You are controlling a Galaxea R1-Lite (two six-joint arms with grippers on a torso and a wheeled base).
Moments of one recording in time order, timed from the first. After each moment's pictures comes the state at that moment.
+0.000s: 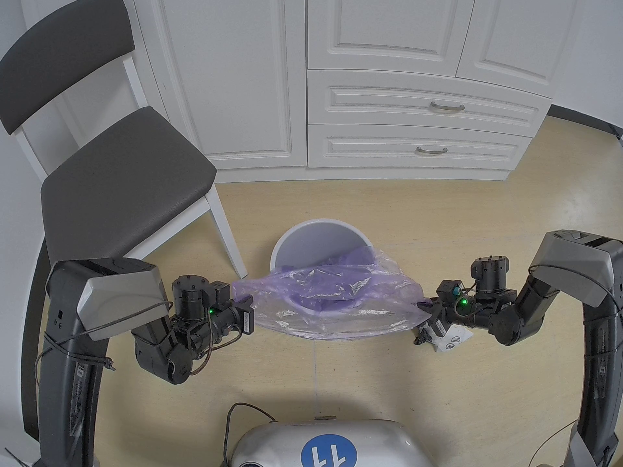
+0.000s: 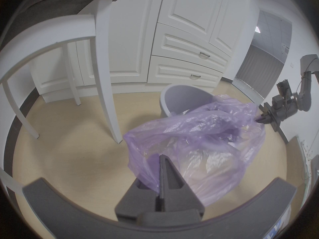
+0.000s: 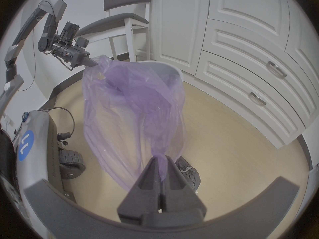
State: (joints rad) left arm -0.32 2.52 -0.87 -1.31 -0.11 -0.01; right arm 0.17 2.40 -0.92 -0.95 0.34 -0.64
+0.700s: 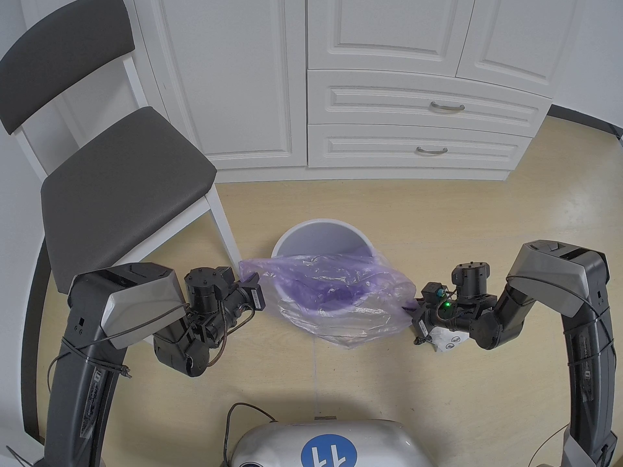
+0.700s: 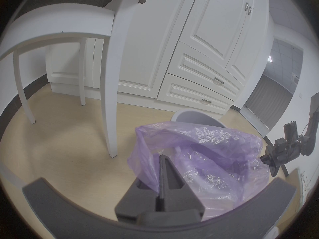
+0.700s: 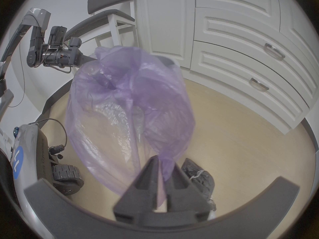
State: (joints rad) left arm -0.33 2.63 -1.07 -1.39 -0.02 -0.22; right arm 0.21 2.53 -1.05 -0.96 0.30 -0.49
